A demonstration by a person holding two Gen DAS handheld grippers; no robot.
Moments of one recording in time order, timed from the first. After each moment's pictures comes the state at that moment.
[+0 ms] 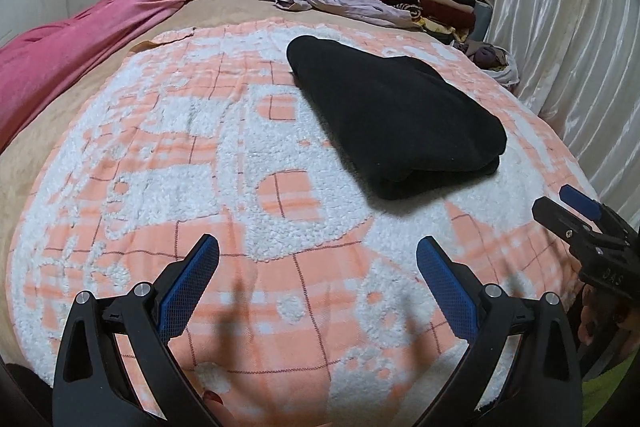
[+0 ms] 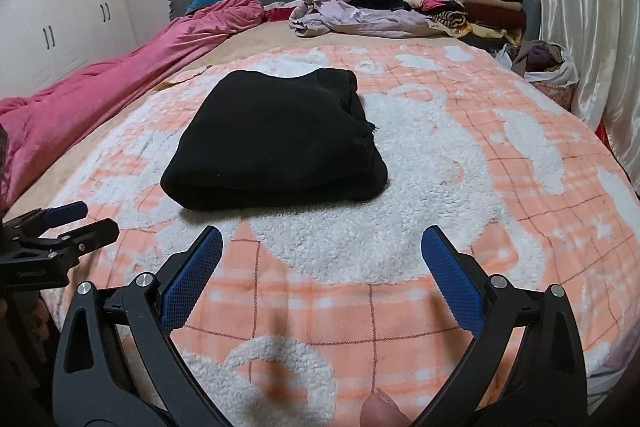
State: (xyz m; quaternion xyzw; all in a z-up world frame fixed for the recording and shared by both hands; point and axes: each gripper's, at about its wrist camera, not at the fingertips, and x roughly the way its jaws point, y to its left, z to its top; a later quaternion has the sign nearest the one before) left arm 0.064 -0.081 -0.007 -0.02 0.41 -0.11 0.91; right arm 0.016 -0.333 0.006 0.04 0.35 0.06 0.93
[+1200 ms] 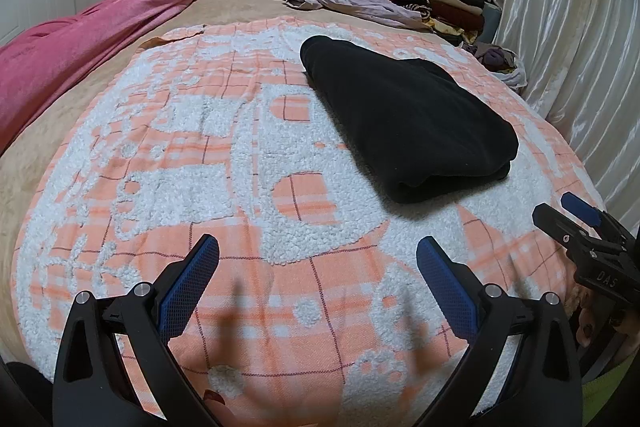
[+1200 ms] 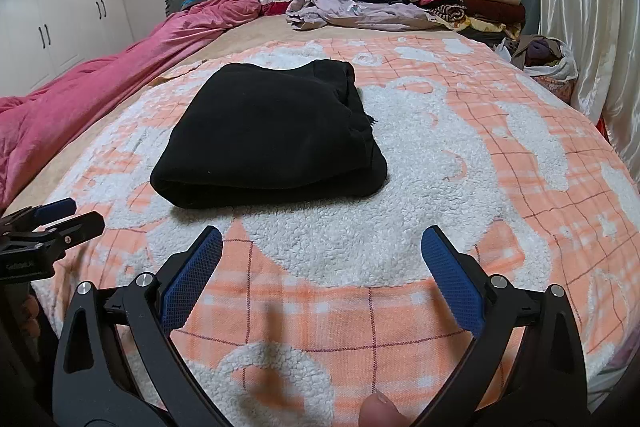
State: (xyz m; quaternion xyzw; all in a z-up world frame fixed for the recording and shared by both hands) left arm 0.066 -0.075 -0.004 -0.02 0.41 -0.10 0.91; right arm 0.024 -0.333 0.002 0.05 0.36 0.05 0.93
